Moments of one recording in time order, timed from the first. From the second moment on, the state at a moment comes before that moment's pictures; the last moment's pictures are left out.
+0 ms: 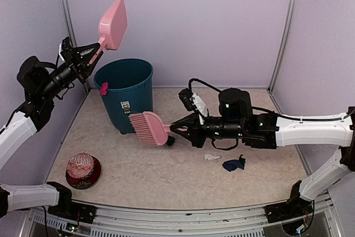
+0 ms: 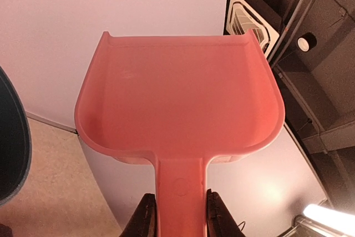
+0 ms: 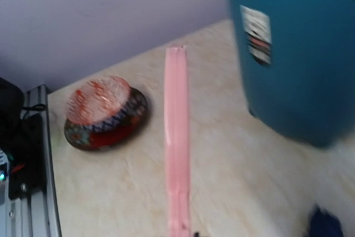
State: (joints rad) left arm -0.25 0.99 0.94 0.42 0.55 -1.29; right arm 1.05 1.40 0.99 0.14 -0.18 0.13
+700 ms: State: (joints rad) left arm -0.25 0.81 1.16 -0.24 0.42 -0.76; right arm 1.20 1.91 1.38 0.31 0.10 0.01
